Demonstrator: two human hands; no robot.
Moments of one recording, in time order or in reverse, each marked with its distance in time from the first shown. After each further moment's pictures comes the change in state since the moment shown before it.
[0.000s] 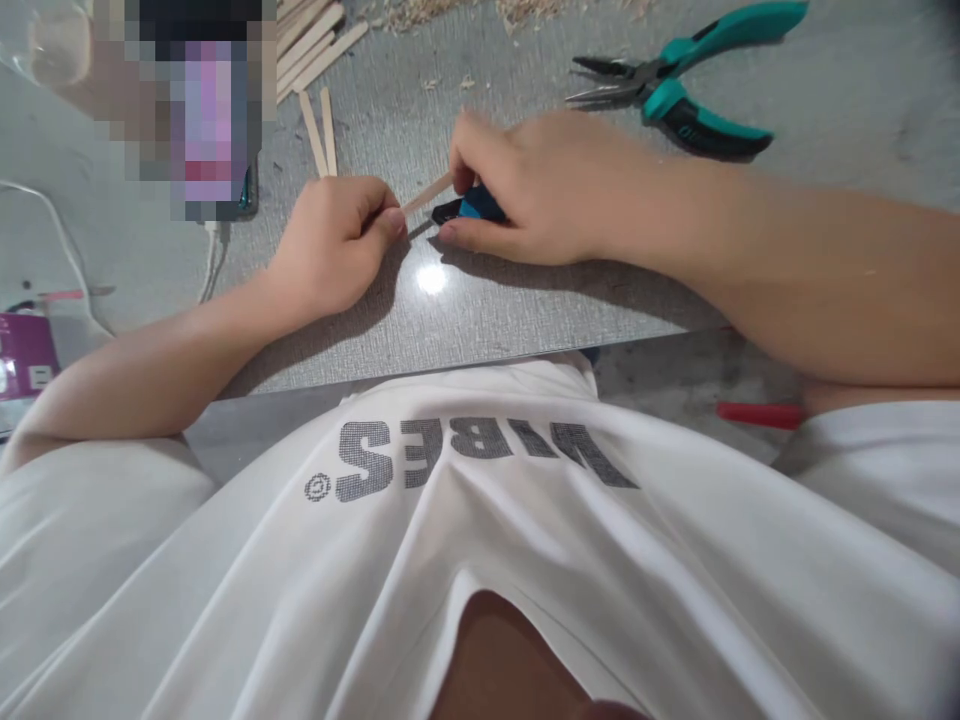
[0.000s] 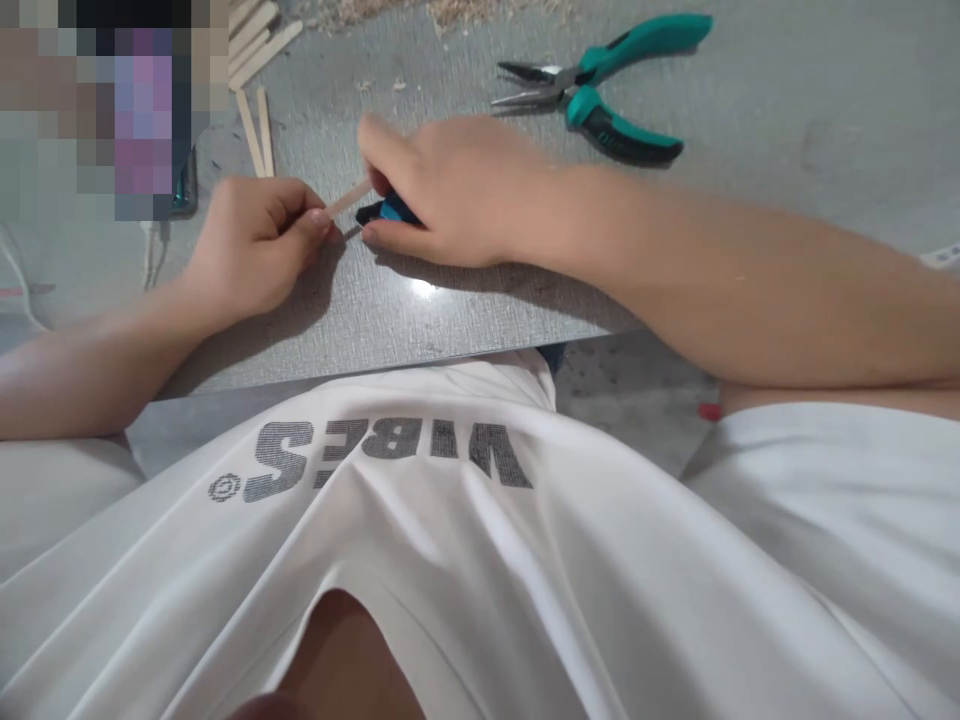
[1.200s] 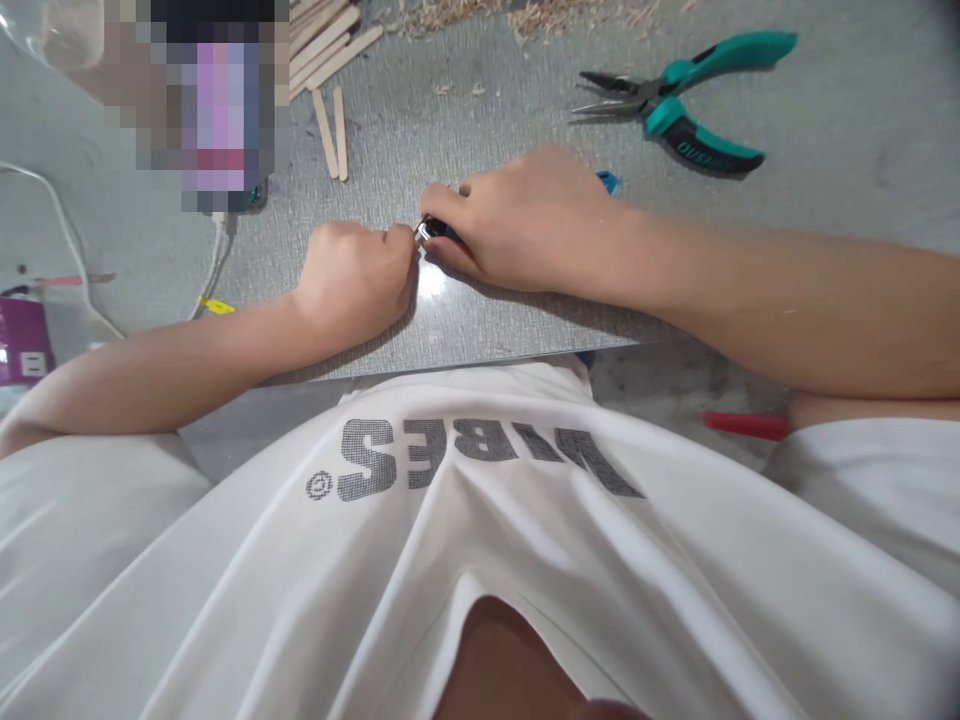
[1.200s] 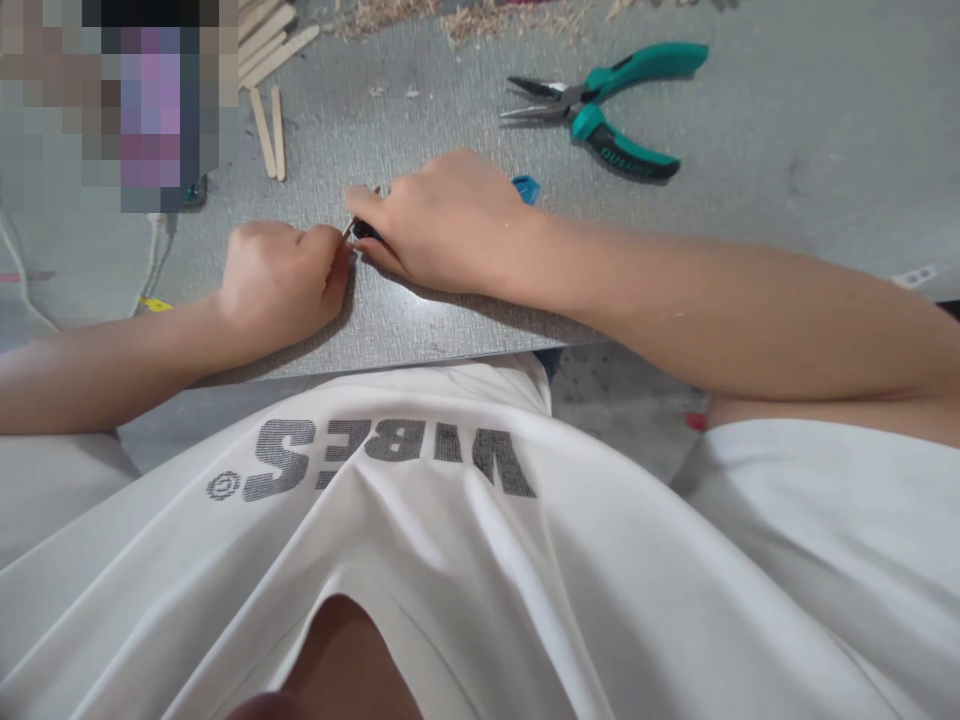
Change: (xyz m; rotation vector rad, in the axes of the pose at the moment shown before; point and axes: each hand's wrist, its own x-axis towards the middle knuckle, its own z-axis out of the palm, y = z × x) left_hand -0.024 0.001 0.026 0.583 0.099 0.211; right_hand 0.000 -0.023 0.007 -0.238 -0.029 -0.108
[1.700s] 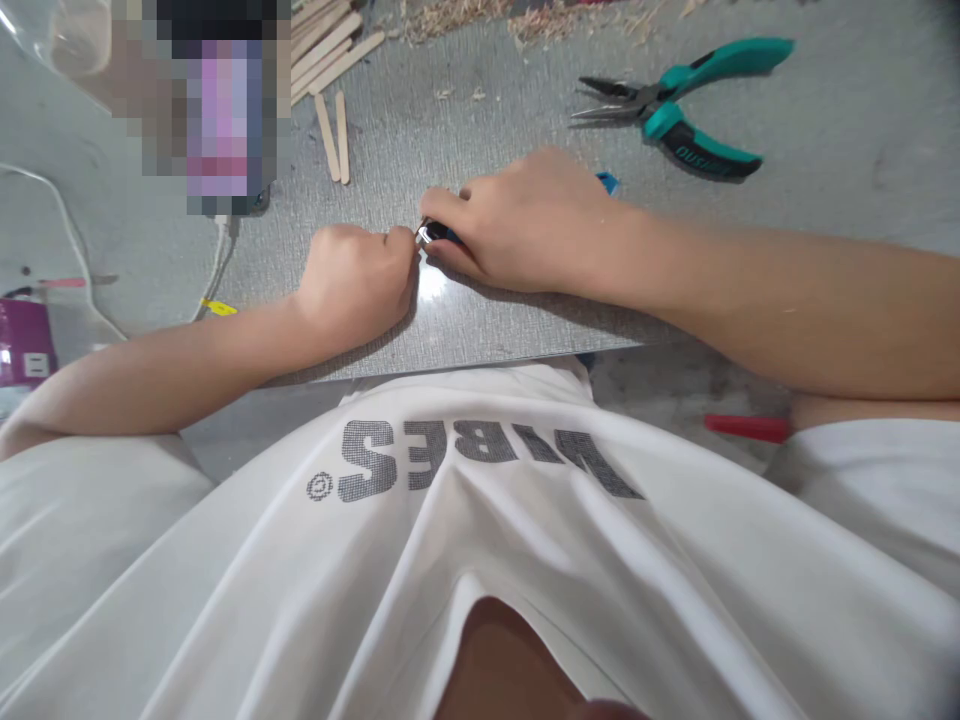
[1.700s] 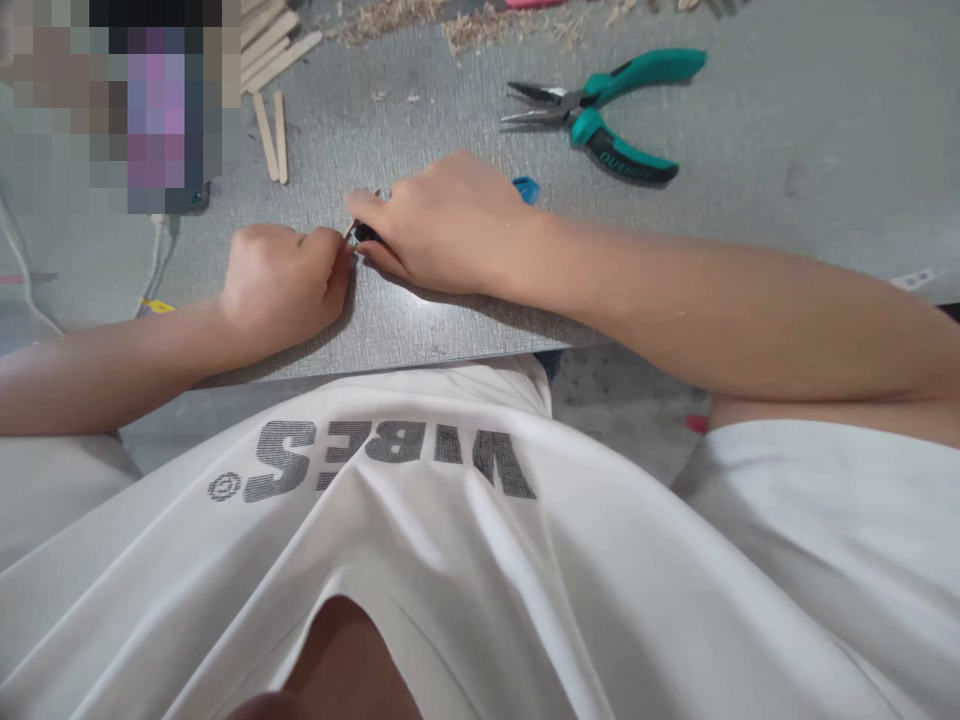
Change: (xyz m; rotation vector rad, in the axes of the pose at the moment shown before) left_hand 0.004 0.007 -0.010 -0.012 -0.138 -0.066; right_hand 0.000 0.001 -0.002 -0.009 -0.010 -0.015
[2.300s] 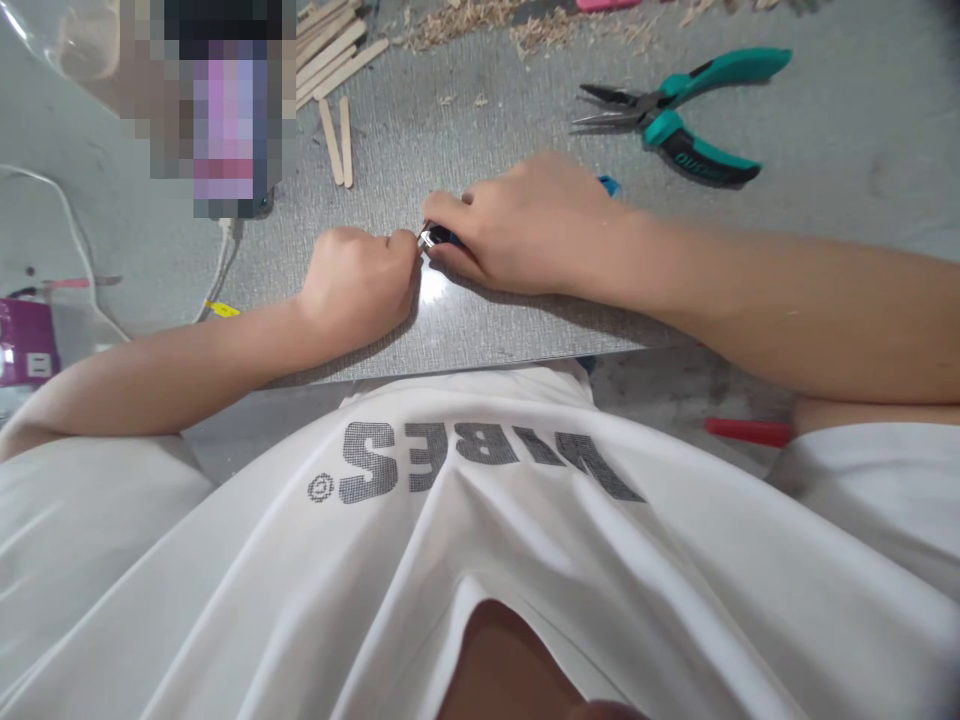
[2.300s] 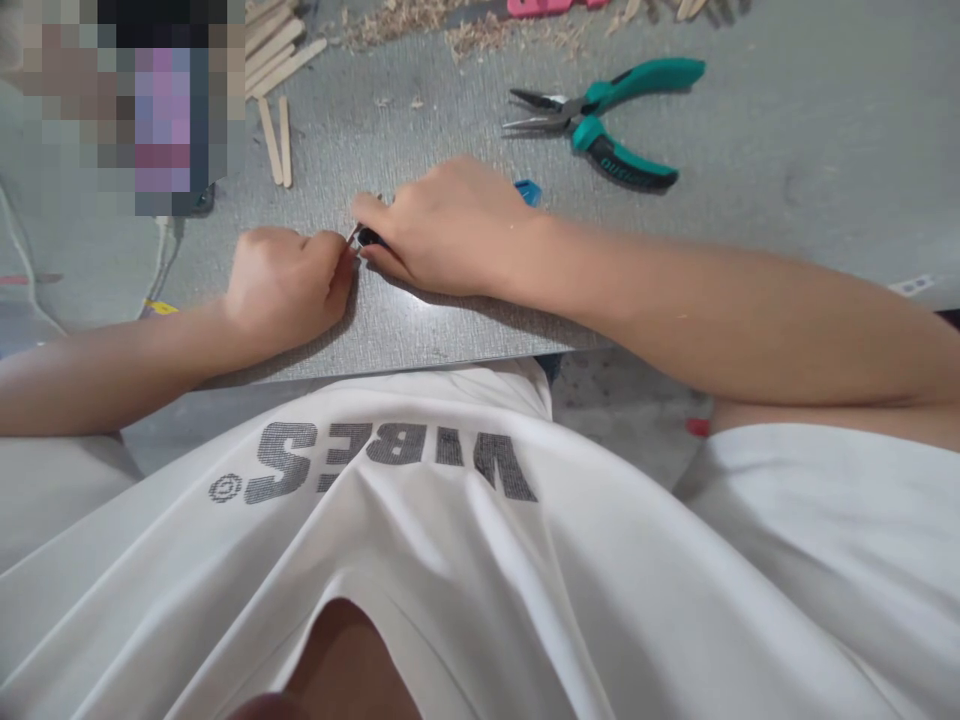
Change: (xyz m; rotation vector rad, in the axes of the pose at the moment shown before) left_hand 0.003 0.004 -0.004 0.077 -0.092 -0.020; right_hand 0.002 0.001 0.001 0.005 0.003 -0.006
